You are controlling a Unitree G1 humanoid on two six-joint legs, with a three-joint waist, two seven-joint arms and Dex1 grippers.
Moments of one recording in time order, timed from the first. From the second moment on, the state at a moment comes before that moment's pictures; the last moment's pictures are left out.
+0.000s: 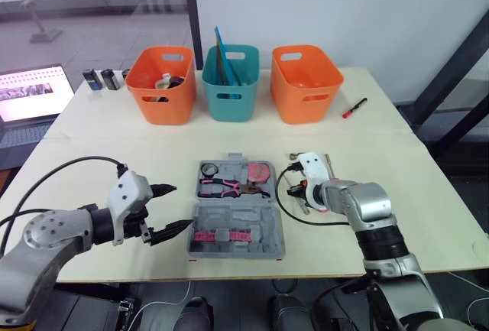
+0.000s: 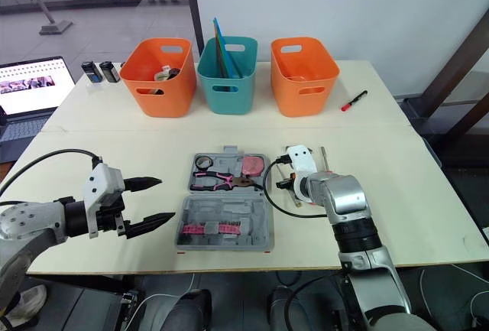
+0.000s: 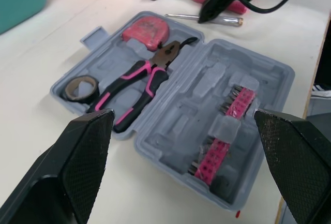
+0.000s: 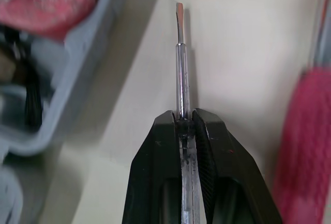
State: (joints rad) left arm 0.04 0.85 0.20 -0.50 -0.54 0.51 -0.91; right arm -0.55 -0.32 0.02 -0.02 0.21 1.28 0.29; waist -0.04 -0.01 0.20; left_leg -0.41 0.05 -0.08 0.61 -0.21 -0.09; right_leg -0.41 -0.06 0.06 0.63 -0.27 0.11
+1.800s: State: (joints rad) left arm 0.19 0.77 0.21 -0.52 -0.50 0.37 -0.93; right arm -0.89 -0.90 0.70 0.20 -0.17 -0.16 1.41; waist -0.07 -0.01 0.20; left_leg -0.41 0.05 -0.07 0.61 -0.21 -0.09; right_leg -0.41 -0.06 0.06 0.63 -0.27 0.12
